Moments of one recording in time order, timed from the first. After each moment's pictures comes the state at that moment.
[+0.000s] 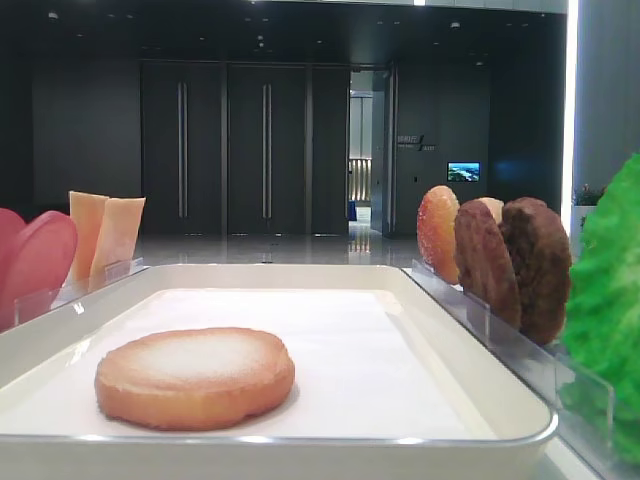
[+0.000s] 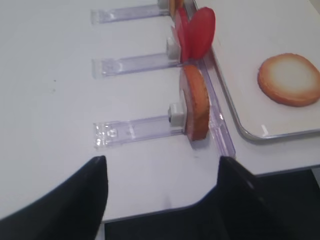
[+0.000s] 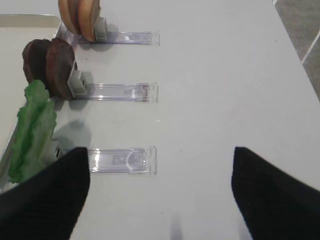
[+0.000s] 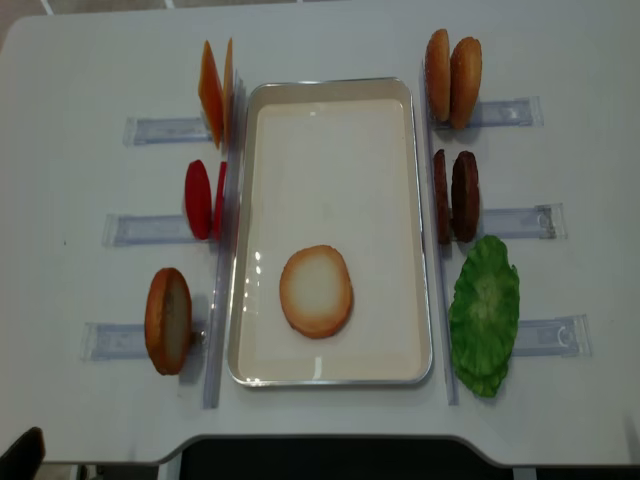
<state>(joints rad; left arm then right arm) -0.03 -0.02 -0.54 -0.07 1.26 0.10 -0.02 -0.01 -0.50 0.10 1.14 -0.11</state>
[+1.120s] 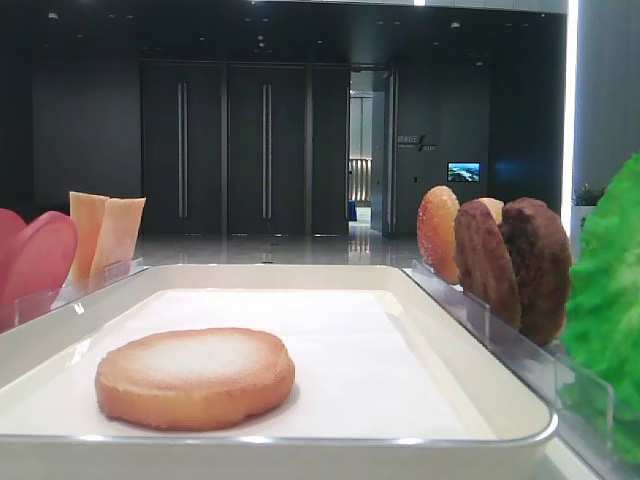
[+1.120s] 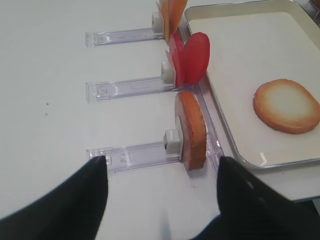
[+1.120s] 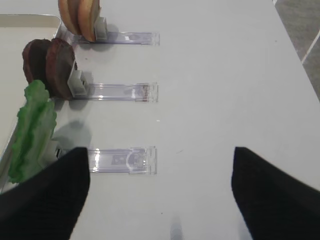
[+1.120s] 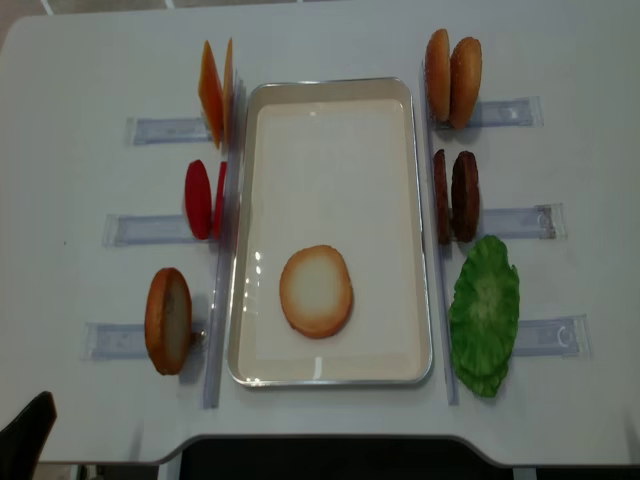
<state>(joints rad) -0.03 -0.02 -0.47 -0.09 1.12 0.10 -0.02 -0.01 -0.50 0.10 1.14 -0.11</state>
